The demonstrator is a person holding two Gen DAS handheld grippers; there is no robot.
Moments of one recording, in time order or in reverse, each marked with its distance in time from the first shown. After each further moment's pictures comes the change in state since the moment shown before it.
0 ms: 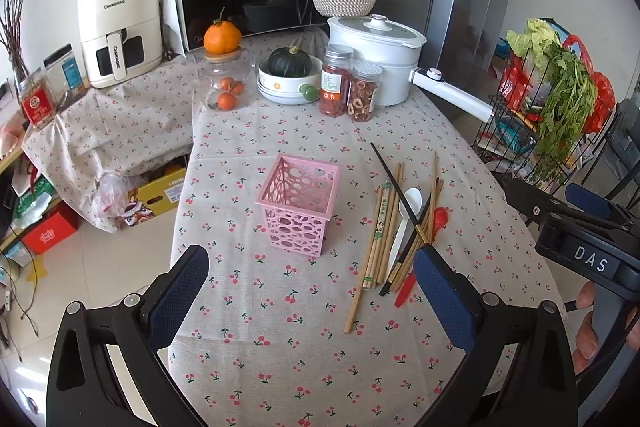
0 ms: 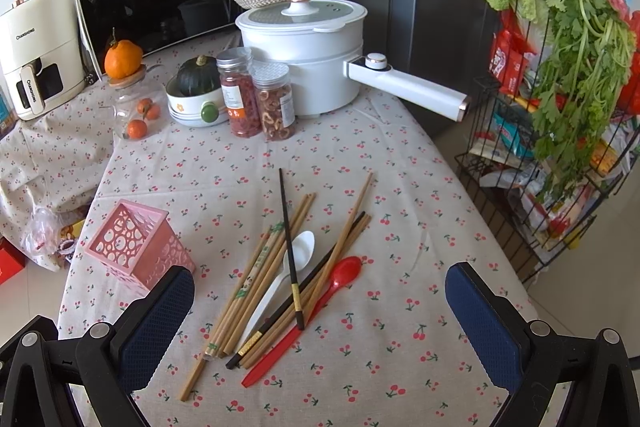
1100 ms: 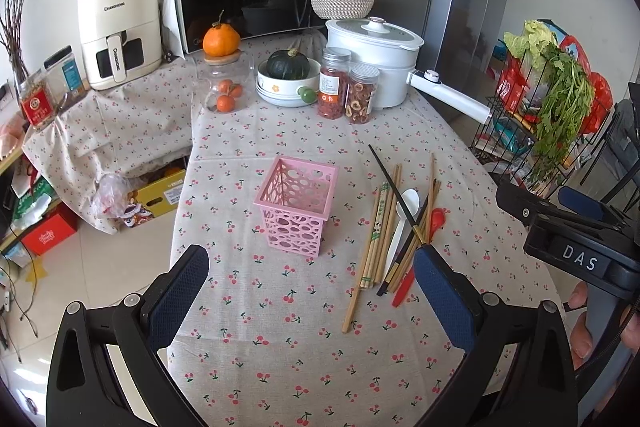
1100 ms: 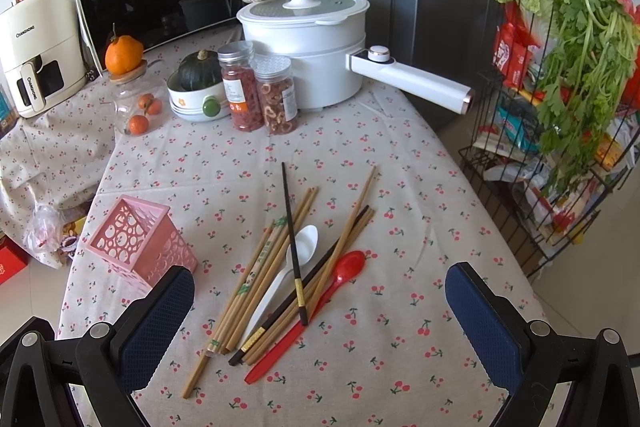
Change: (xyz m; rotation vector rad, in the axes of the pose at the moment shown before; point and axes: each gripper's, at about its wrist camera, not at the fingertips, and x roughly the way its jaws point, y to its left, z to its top) left arm -0.001 0.000 0.004 -0.001 0.002 -0.002; right arm 0.004 0.000 -0.002 0.005 0.016 0.009
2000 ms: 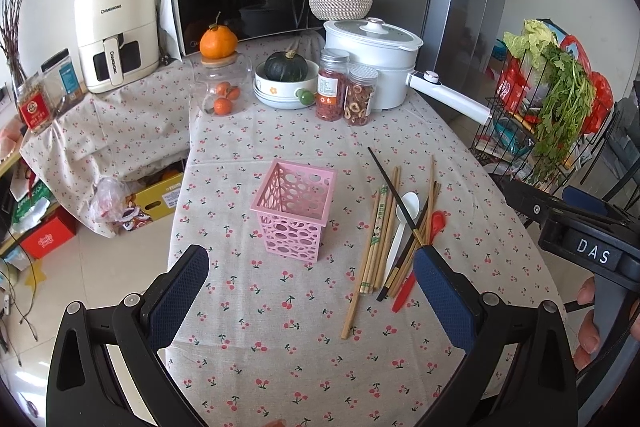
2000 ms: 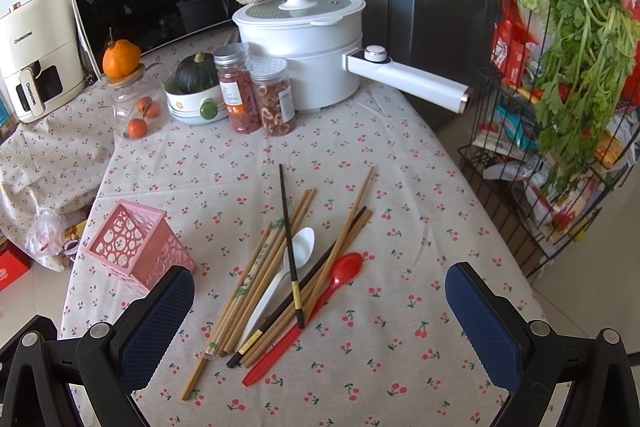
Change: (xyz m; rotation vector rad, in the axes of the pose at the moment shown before) left arm 0.004 -0.003 0.007 0.005 -0.008 -0.016; right arm 0.001 -0.008 0.005 0.019 0.005 0.011
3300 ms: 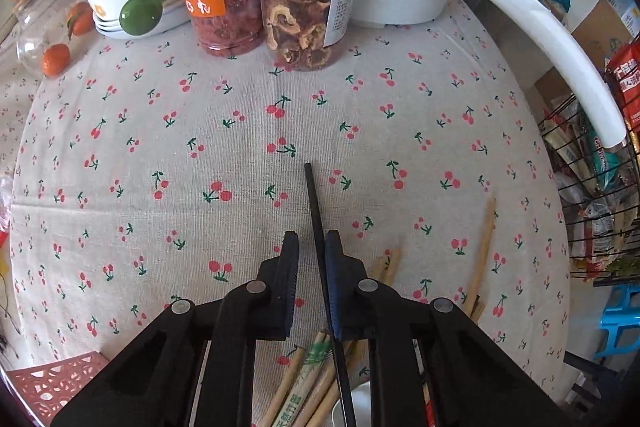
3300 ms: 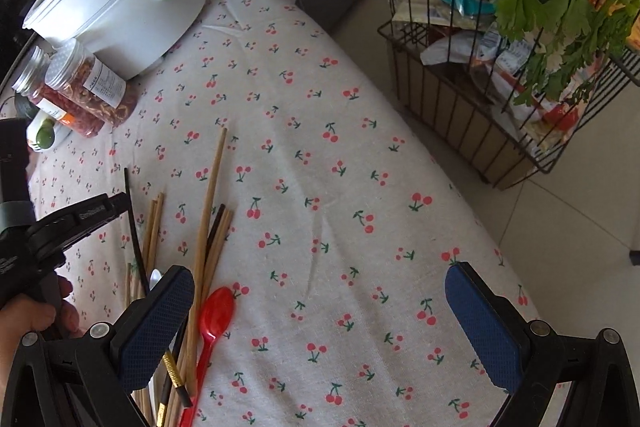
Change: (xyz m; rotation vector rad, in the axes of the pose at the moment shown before) left arm 0.348 -0.105 0.115 -0.072 0.453 0.007; right arm 0.148 -0.149 0.045 0.347 0.380 -0.046
